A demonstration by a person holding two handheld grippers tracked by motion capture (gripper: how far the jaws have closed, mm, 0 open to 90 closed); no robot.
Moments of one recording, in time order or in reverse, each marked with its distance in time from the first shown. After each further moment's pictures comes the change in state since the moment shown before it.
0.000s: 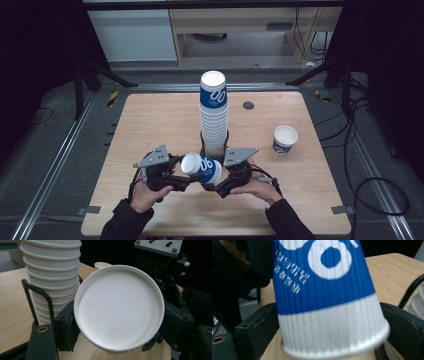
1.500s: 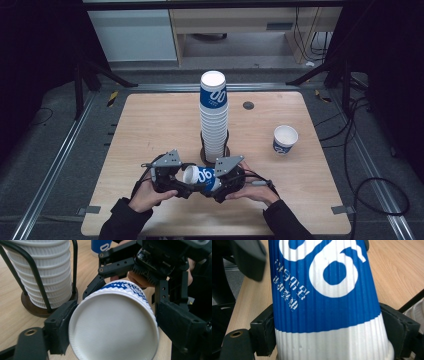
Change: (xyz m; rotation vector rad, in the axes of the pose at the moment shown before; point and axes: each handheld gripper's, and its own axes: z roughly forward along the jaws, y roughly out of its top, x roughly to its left) left arm 0.004 -0.012 0.017 0.246 -0.009 -0.002; right arm 0.007 -0.012 0.020 0.213 -0.015 -0.137
